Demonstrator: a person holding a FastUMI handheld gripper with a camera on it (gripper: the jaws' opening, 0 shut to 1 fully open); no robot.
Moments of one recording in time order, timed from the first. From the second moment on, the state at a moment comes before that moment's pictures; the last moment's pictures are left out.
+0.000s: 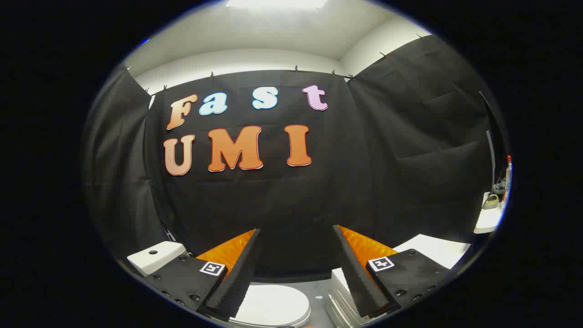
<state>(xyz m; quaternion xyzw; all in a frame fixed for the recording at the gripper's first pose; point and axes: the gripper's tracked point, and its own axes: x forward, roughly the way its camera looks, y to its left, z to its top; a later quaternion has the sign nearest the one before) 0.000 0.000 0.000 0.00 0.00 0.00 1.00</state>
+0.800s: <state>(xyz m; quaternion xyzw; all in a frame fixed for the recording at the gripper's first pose) -0.014 0.003 0.006 -0.01 -0.01 -0.01 1.00</state>
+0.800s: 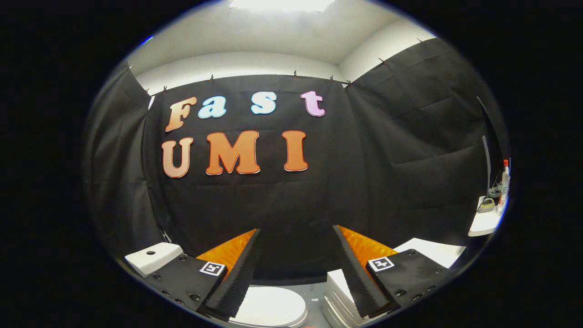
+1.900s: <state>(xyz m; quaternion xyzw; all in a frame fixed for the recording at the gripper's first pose) -0.009 0.005 -0.058 0.01 0.02 -0.01 1.00</state>
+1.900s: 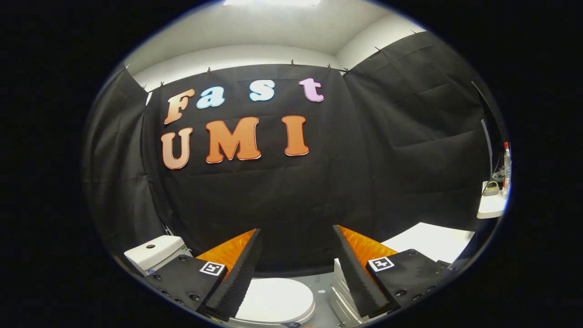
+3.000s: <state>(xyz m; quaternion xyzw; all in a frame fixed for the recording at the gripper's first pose) -0.020 0.020 -0.290 0.12 0.19 -0.04 0.97</state>
